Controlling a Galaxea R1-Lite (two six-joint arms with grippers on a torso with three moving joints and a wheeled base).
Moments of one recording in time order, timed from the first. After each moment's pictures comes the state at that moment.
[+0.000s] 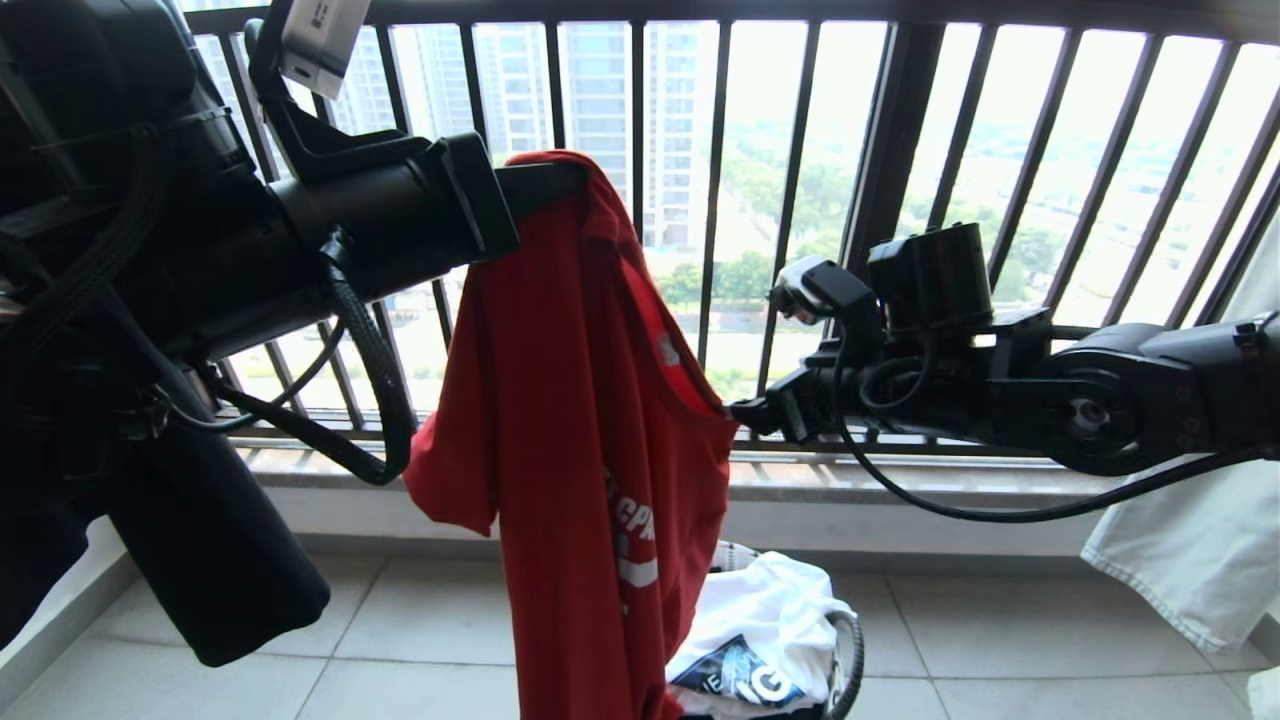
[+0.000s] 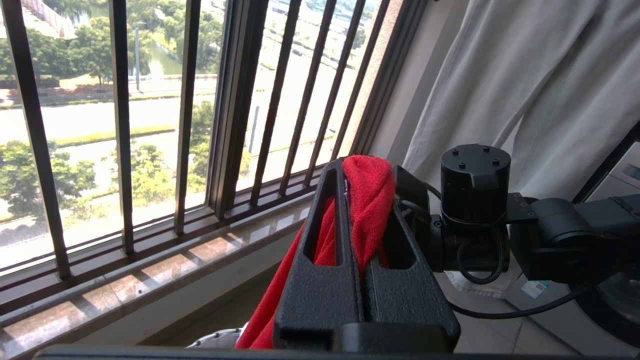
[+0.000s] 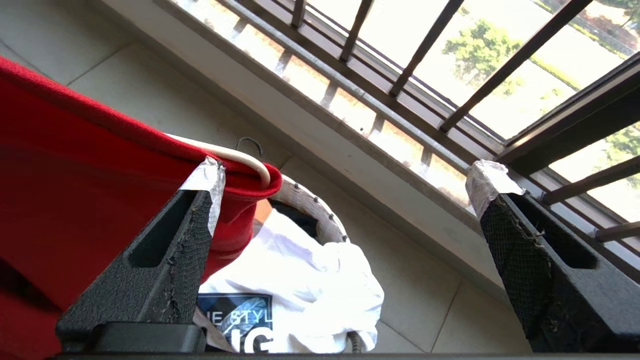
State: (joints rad) left arm -0.49 1.54 -1.15 -0.64 -0.39 -0.35; right arm 0.48 1.85 -1.28 -0.16 -0.07 -0.20
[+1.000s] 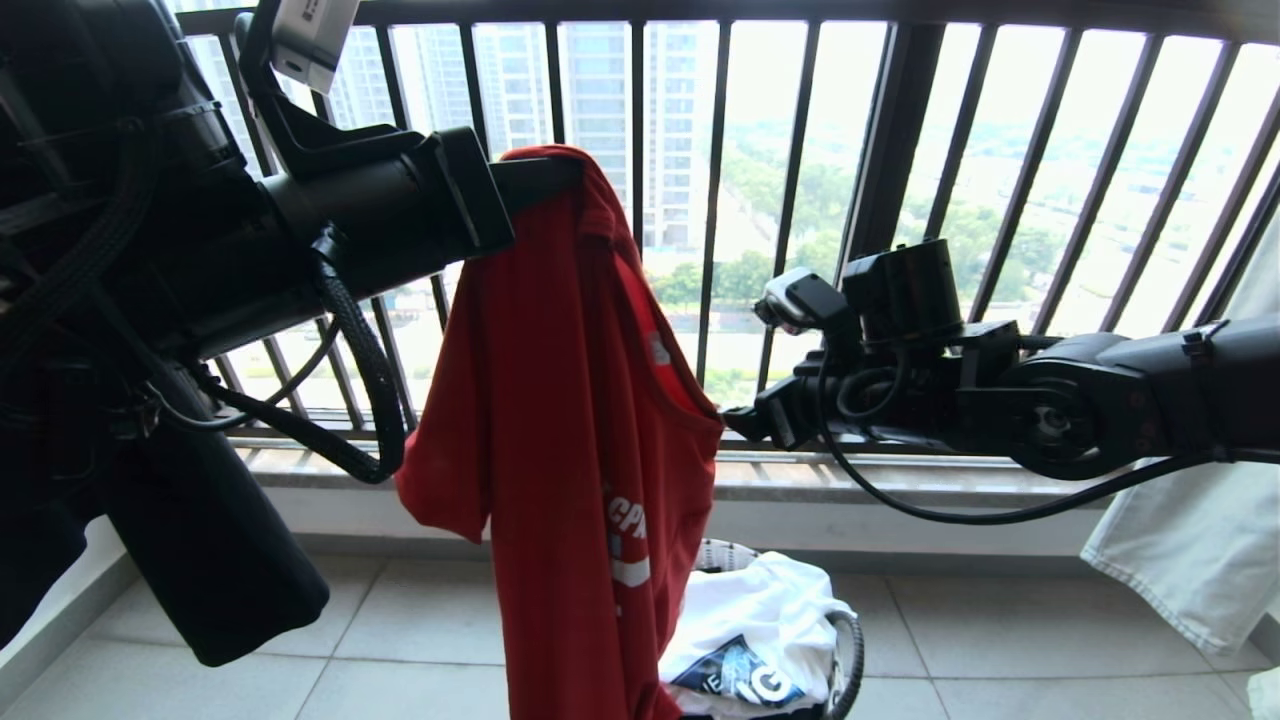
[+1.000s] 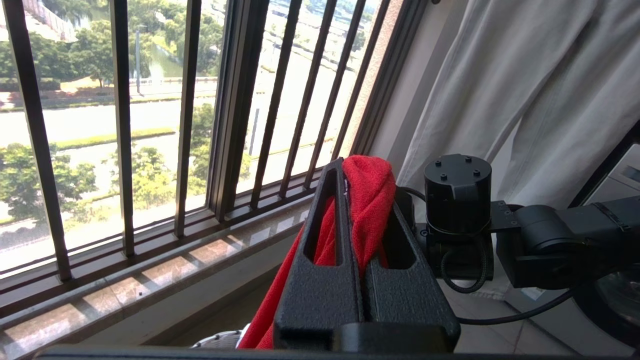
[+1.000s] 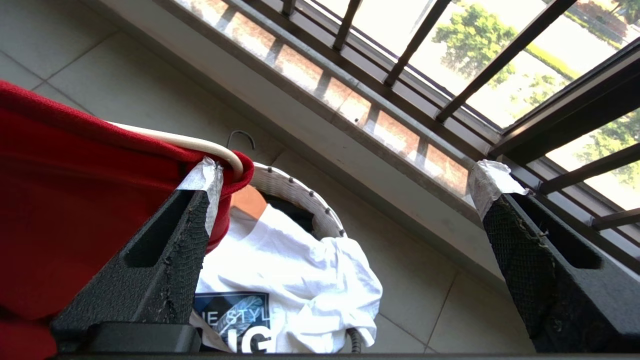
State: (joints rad) left arm -0.49 1.54 -1.15 -0.64 -0.39 -0.35; right arm 0.50 1.89 -1.29 -0.16 -0.12 -0.20
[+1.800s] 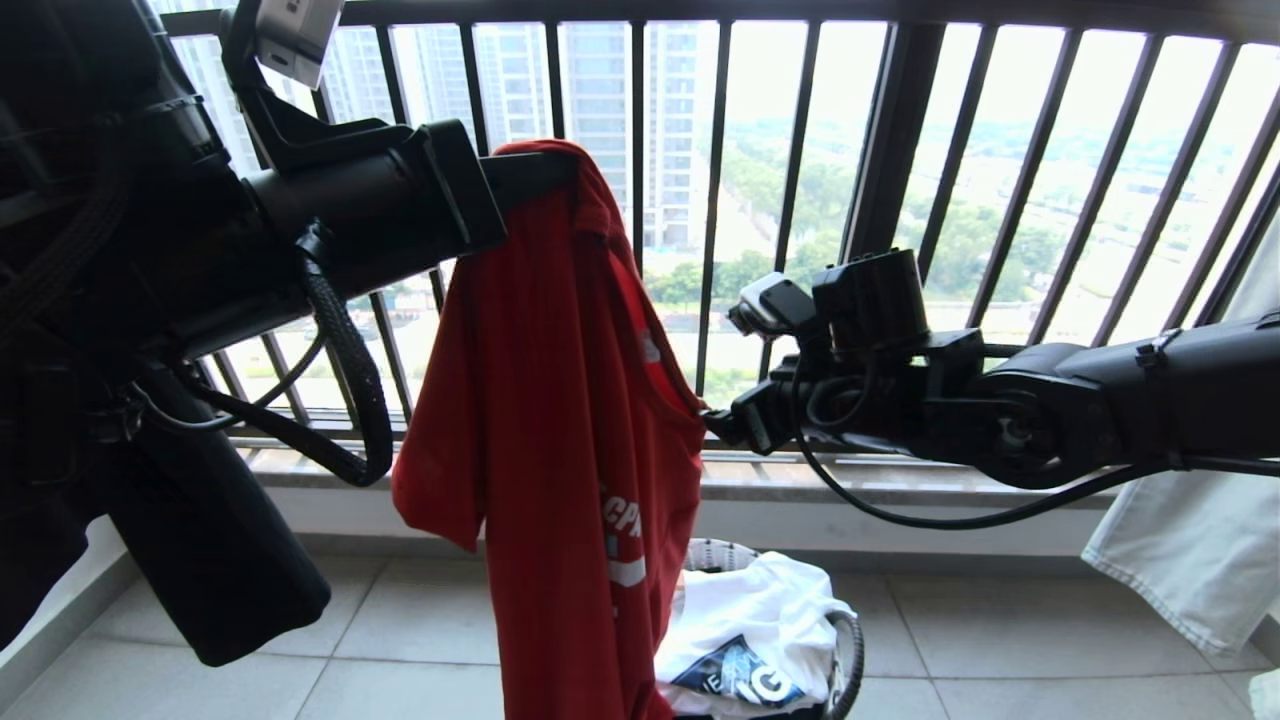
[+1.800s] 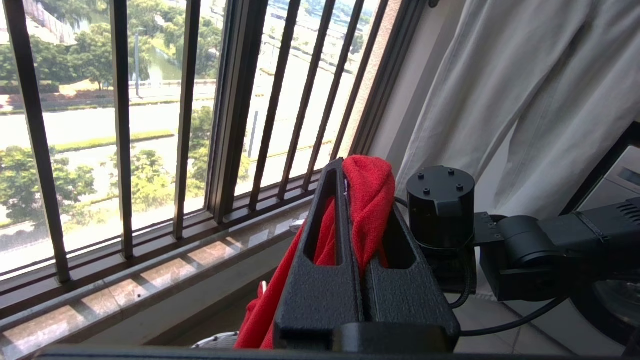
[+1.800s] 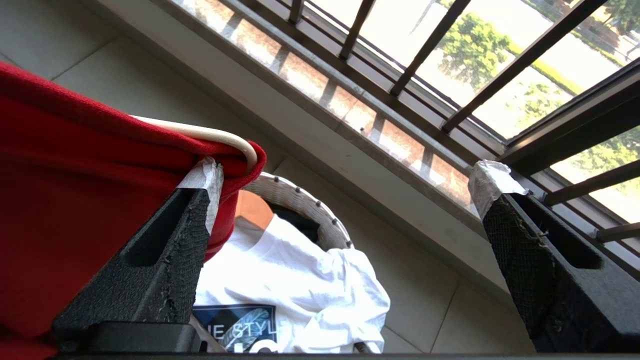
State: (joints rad) left arm -0.49 1.52 -1.14 -0.64 -0.39 -0.35; right arm 0.54 1.93 -1.32 -0.19 -0.16 -0.20
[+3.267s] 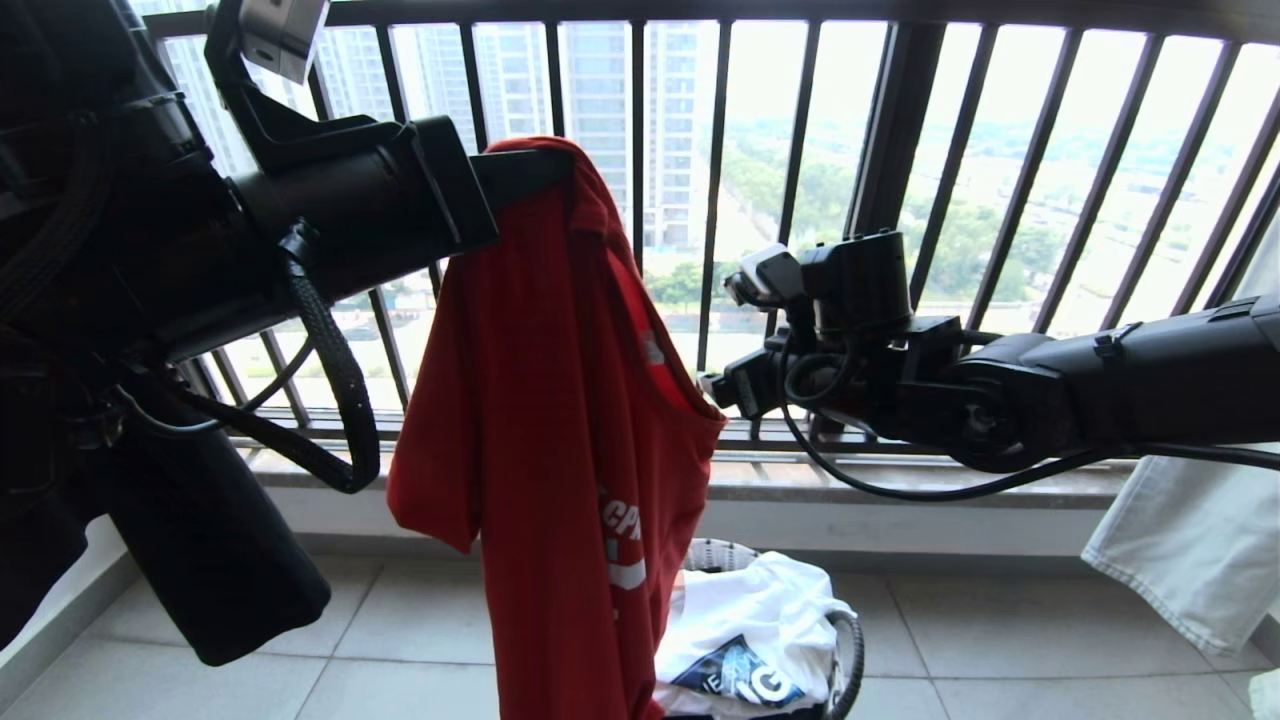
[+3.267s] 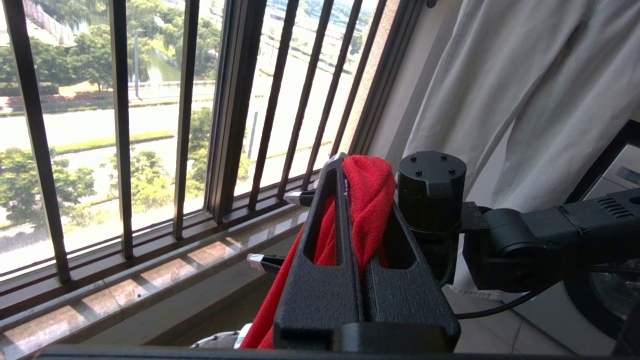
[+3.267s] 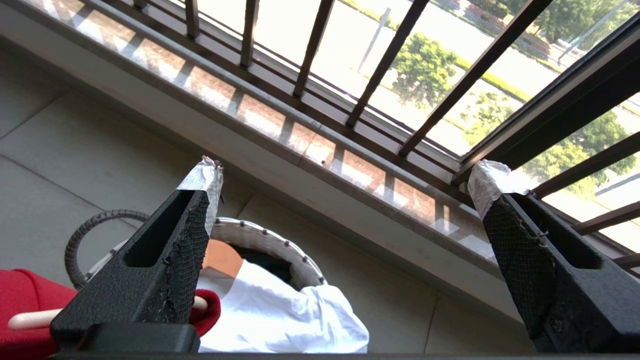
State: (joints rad) left arm -0.49 1.50 -1.13 -0.64 -0.39 -0.35; right arm 0.54 1.98 -1.40 -0.26 -0.28 -0.19
